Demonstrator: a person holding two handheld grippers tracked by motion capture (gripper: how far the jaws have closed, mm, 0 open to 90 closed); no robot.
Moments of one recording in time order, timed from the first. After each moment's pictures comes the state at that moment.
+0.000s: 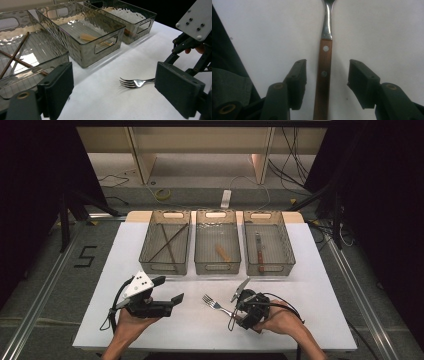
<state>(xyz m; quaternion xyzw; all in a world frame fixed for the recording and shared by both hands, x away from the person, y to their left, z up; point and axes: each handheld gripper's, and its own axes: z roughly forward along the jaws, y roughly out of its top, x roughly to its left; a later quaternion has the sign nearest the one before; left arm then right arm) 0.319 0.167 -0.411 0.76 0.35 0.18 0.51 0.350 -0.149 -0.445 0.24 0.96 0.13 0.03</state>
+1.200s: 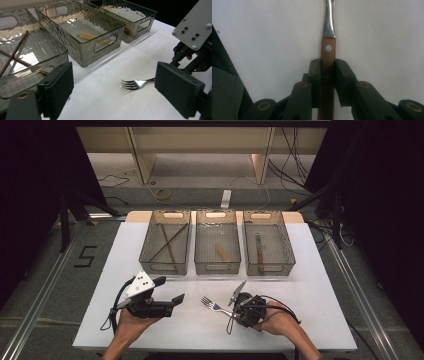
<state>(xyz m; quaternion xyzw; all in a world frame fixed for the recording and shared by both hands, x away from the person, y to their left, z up) 0.319 0.165 -0.412 0.76 0.35 0.17 0.51 0.350 -0.143 -0.458 0.22 0.97 0.11 0.03</state>
